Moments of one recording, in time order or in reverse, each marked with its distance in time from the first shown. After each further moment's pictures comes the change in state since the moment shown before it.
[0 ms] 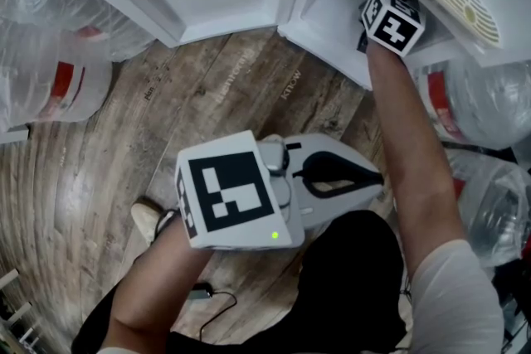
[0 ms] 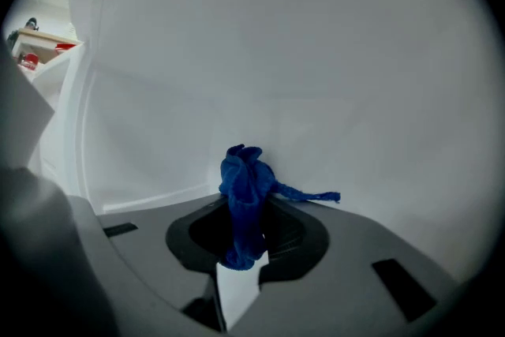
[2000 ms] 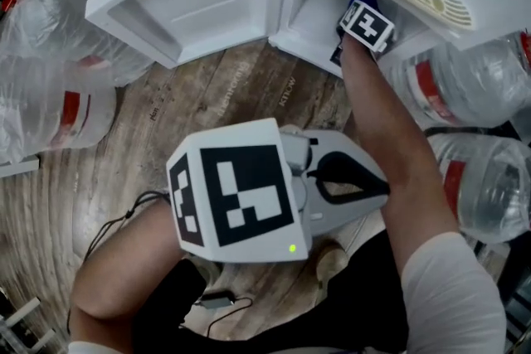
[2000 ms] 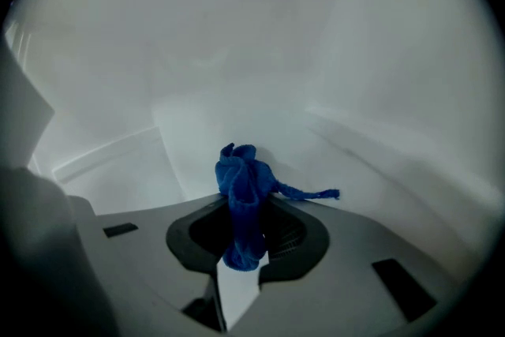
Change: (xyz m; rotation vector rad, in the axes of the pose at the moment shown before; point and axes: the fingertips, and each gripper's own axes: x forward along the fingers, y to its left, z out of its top) left arm 0.002 -0.037 0.019 0.157 0.266 -0.171; right arm -0.009 -0.034 -0.100 0.282 0.311 -0.258
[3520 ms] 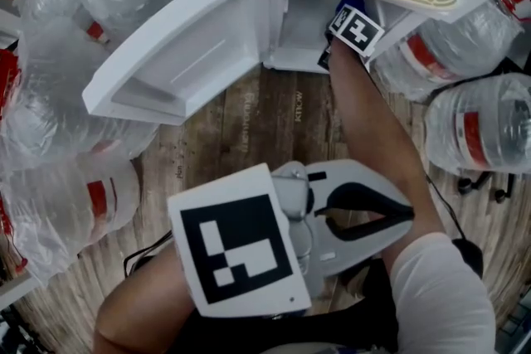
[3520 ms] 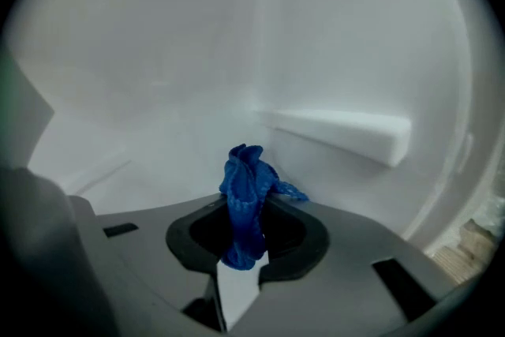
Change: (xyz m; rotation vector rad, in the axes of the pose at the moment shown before) left arm -0.076 -0.033 0.023 0.050 -0.030 -0.265; right arm -0.024 -0.028 -0.014 0.290 -0.063 -0.216
